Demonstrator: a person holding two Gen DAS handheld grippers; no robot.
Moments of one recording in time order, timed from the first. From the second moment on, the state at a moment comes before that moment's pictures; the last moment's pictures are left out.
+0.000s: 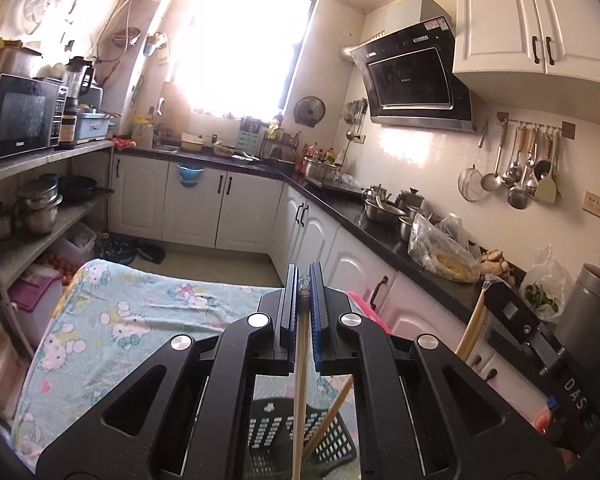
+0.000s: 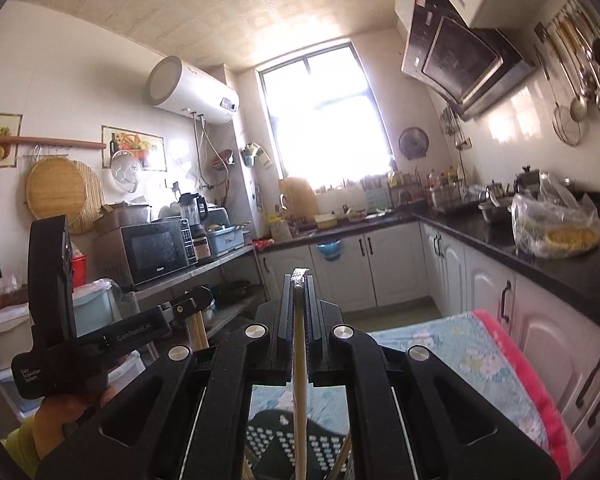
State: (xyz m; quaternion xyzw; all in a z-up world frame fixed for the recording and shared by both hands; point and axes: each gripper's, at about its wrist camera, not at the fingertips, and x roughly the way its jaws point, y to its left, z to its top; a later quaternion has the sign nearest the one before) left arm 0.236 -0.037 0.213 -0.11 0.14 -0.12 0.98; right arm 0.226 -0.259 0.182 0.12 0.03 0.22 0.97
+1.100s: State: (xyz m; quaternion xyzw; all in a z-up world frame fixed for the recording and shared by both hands) left arm 0.273 -0.044 0.156 -0.09 0.12 -0.10 0.98; right arm 0.279 -0.226 0.109 0.06 0.05 0.20 0.98
